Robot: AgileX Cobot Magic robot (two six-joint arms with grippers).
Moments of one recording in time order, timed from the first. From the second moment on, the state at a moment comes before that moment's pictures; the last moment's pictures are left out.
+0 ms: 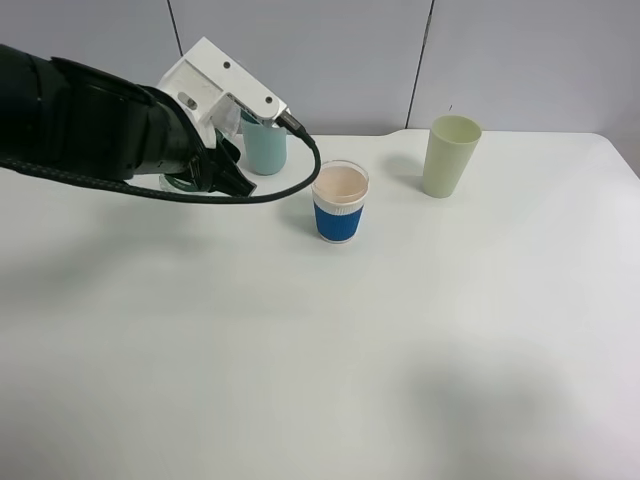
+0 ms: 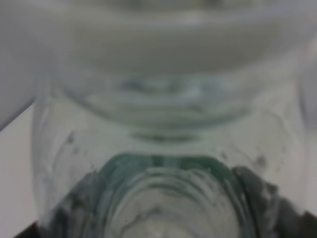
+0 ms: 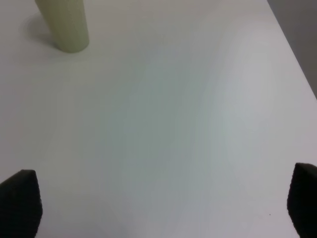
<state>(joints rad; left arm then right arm) -0.72 1.66 -0.89 -1.74 -0.70 1.91 -0.06 0.00 -0.50 -0.03 1.07 -0.01</state>
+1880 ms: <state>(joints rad) -0.85 2.07 -1.23 -1.75 -1.01 2.33 -0.06 0.00 -0.50 -0.03 1.07 -0.01</state>
